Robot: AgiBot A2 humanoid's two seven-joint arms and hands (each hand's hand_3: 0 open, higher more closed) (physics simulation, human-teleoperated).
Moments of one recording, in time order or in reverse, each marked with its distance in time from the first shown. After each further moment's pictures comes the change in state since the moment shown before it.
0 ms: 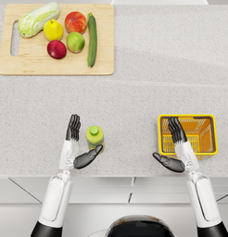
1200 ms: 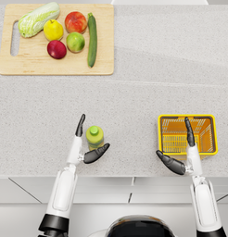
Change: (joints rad) left arm 0.078 0.101 0.059 0.418 0.464 -0.101 -0.101; right arm -0.051 -0.037 -0.090 0.093 0.421 -0.100 0.101
